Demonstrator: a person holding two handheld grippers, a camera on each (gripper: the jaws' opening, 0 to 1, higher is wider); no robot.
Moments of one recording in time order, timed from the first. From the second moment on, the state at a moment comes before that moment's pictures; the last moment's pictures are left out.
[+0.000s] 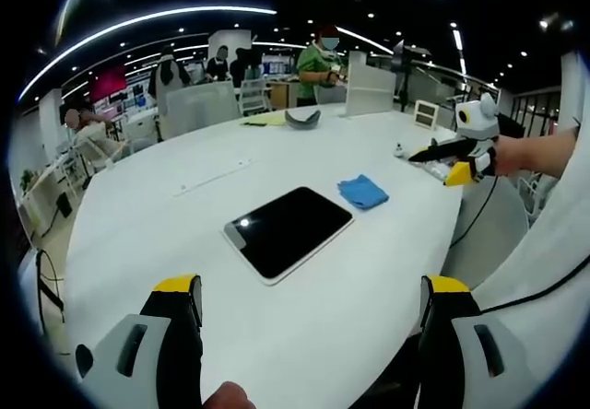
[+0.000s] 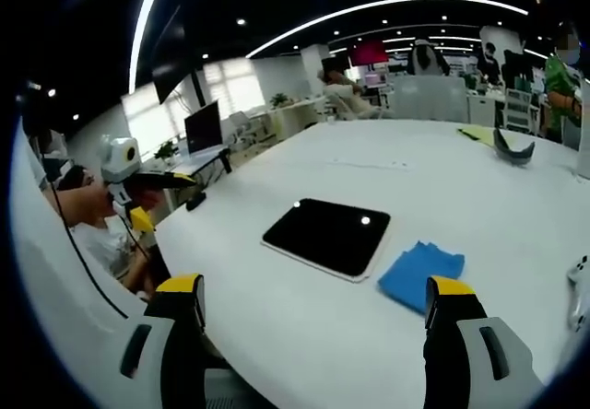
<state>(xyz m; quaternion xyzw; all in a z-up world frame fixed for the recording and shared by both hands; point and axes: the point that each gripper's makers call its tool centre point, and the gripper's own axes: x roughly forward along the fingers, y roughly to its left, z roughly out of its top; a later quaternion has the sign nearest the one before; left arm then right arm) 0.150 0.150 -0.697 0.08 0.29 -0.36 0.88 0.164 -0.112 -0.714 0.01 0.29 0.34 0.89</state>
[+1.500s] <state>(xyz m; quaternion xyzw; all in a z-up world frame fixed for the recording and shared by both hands) 0.152 0.148 -0.701 0.08 0.30 -0.35 0.88 0.154 -0.111 -0.727 -0.01 0.31 0.35 0.88</state>
